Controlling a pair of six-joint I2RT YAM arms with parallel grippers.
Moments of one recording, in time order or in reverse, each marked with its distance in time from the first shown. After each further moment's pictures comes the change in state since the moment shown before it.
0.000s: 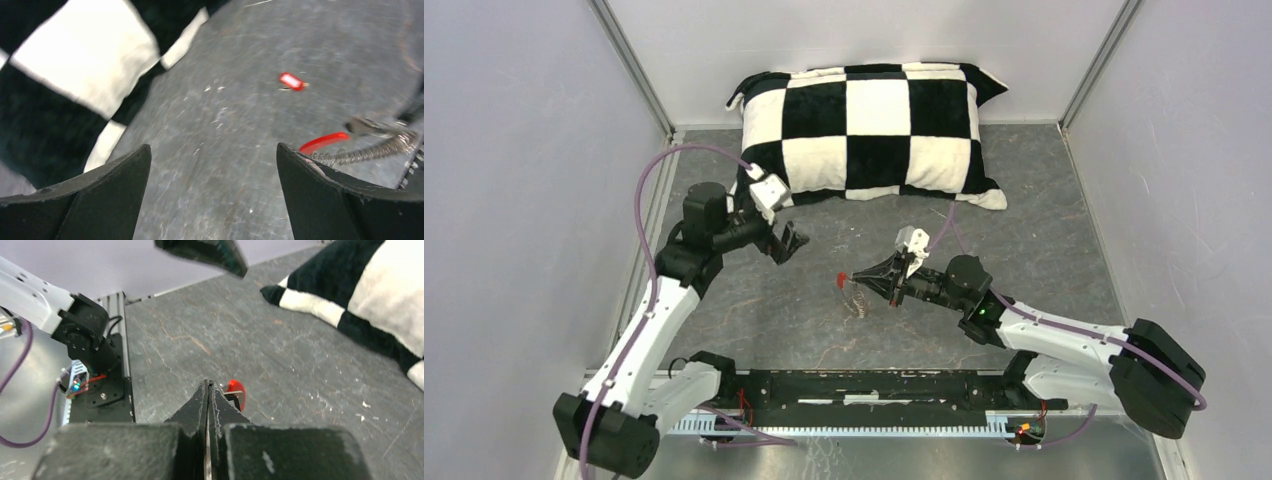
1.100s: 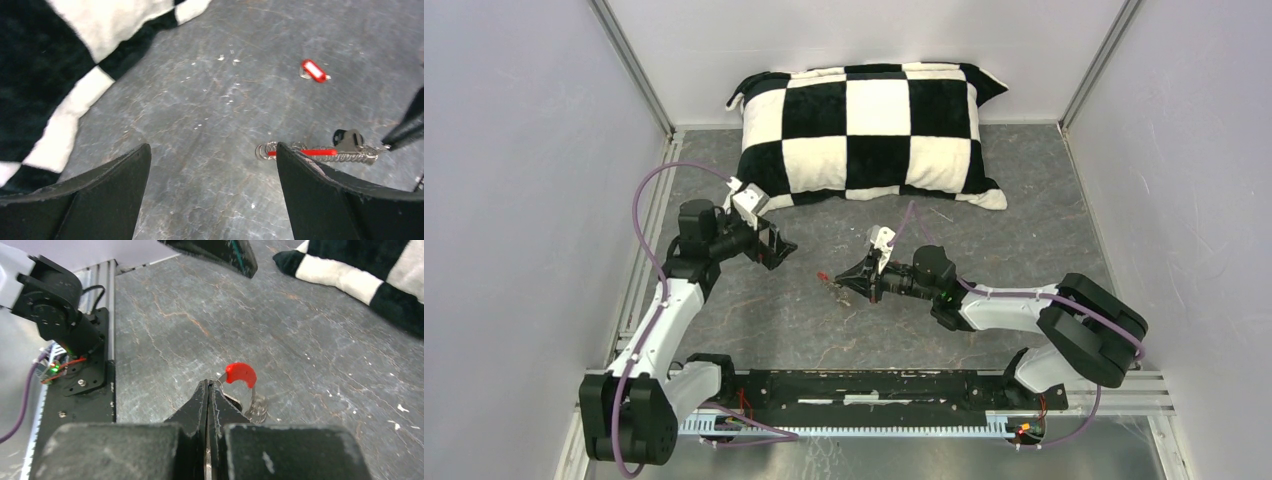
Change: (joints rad) left arm 0.252 0.095 -0.245 0.267 0.090 -0.151; right arm -0.004 0.364 0.070 0.148 -0.056 -0.047
